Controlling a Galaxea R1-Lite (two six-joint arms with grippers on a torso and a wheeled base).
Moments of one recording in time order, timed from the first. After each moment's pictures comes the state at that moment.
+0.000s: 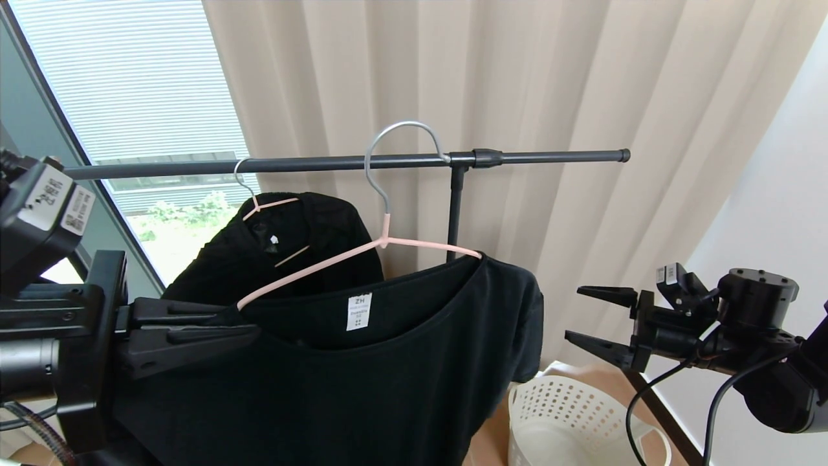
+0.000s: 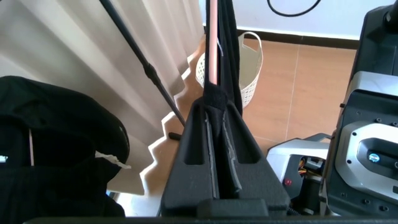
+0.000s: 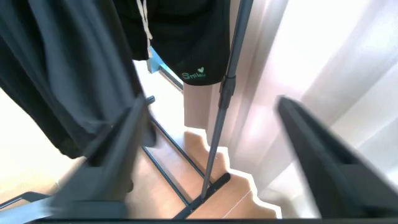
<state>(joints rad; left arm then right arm) -0.31 1.17 -0.86 0.16 -0.65 0.57 -0.07 2.06 -0.50 -1.26 1.02 -0.29</state>
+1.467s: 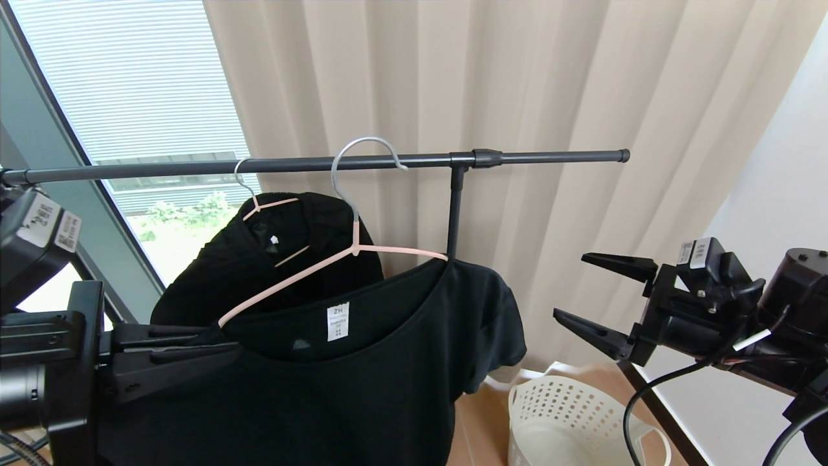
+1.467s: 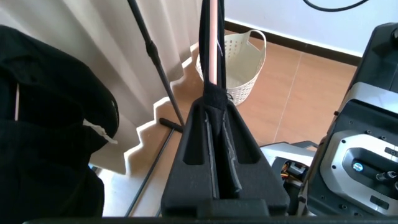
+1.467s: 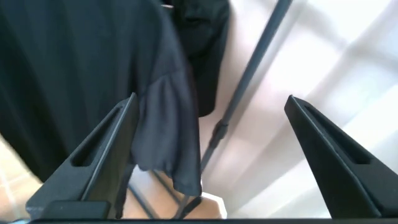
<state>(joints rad) -0.29 1.10 -0.77 0.14 -0.58 0.43 0.17 1.72 -0.37 -1.26 0.67 -0.28</state>
